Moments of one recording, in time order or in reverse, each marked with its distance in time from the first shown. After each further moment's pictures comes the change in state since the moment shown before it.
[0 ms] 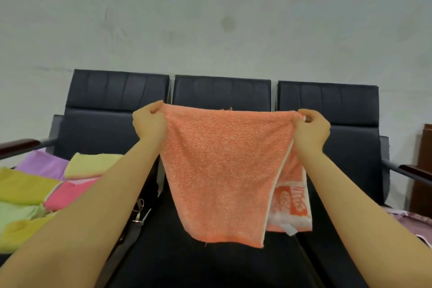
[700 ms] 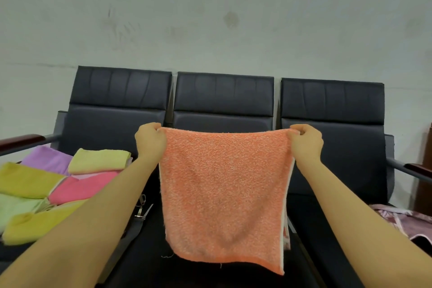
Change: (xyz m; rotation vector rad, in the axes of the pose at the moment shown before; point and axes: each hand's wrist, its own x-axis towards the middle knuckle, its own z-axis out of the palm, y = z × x) left_hand -0.010 -0.044 -0.014 0.436 -0.091 0.086; right_hand -0.002 0.038 0.001 -0.145 -0.174 0.059
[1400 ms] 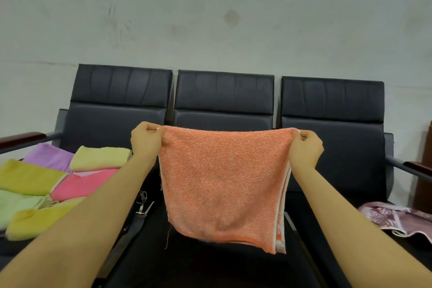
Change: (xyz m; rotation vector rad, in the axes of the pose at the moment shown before) left_hand -0.001 -0.012 -0.008 -0.238 0.000 -0.085; right_hand -0.013 0.013 0.008 0.036 0.132 0.049
